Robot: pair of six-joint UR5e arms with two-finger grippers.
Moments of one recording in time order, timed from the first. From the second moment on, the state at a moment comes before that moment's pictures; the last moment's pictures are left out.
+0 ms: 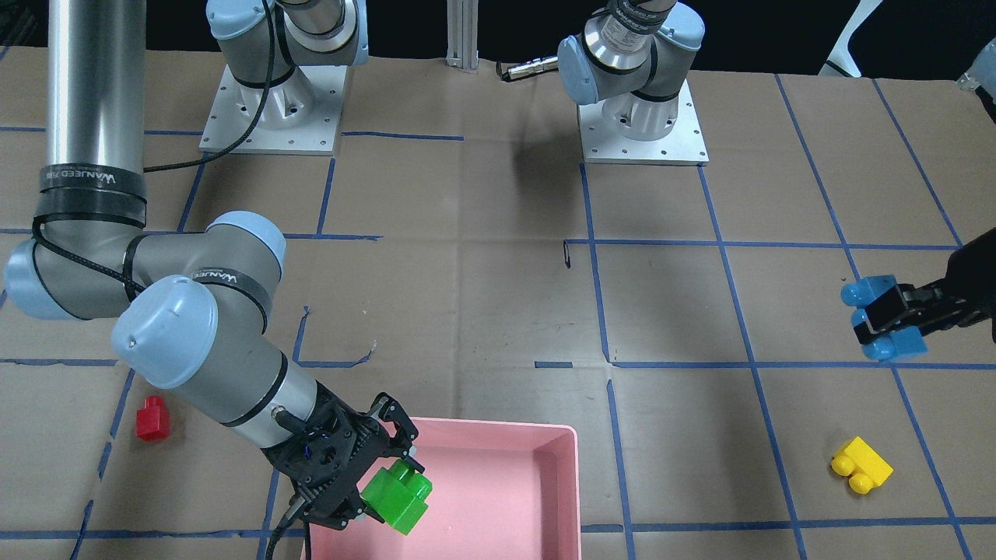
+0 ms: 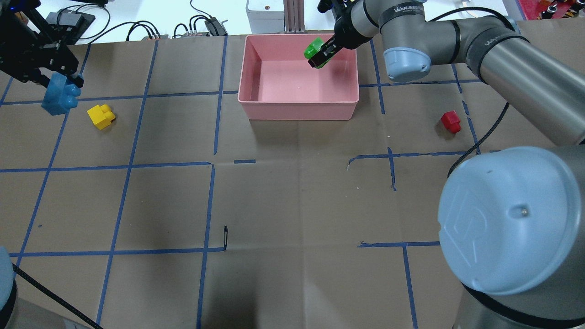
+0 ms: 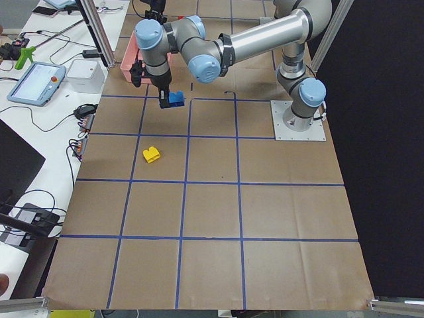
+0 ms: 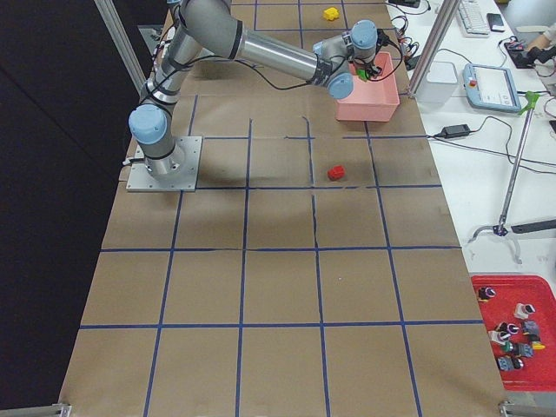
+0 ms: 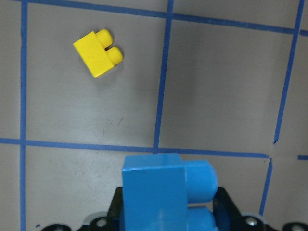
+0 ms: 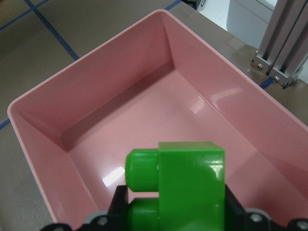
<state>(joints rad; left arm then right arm) -1.20 -1.94 -1.24 -1.57 1.49 0.29 1.64 -0.93 1.35 -2.34 -1.06 -0.70</state>
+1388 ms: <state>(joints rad) -1.71 -2.41 -0.77 -1.45 1.49 -0.25 1.48 -1.08 1.38 -2.19 -1.31 -0.68</state>
